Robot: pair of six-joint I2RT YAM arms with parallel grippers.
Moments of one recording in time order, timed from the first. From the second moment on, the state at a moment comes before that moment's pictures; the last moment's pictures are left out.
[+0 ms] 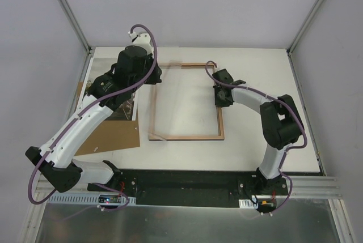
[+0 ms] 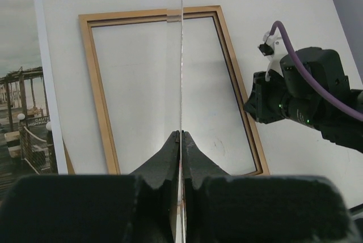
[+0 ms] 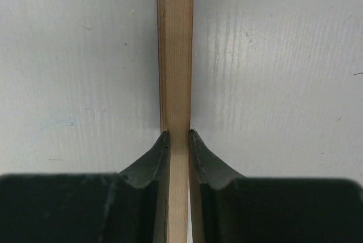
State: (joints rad) left arm -0.67 1.28 1.53 -0.71 -0.25 -0.41; right arm 0.46 1.85 1.22 -0.51 0.20 0.36
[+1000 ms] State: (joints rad) left arm -0.37 1.24 1.43 -0.63 0.12 -0.71; right arm 0.53 1.59 0.92 -0.47 0.19 0.36
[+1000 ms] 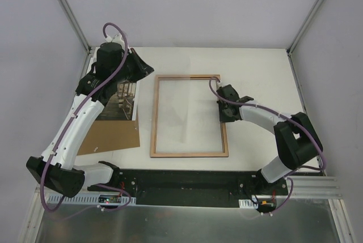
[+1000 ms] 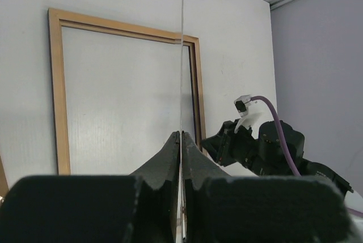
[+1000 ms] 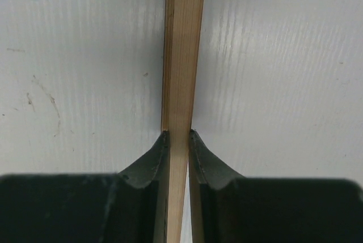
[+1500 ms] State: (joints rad) left arm -0.27 1.11 1.08 -0.39 0.32 -0.91; right arm 0.41 1.41 0.85 -0.54 0.06 0.44
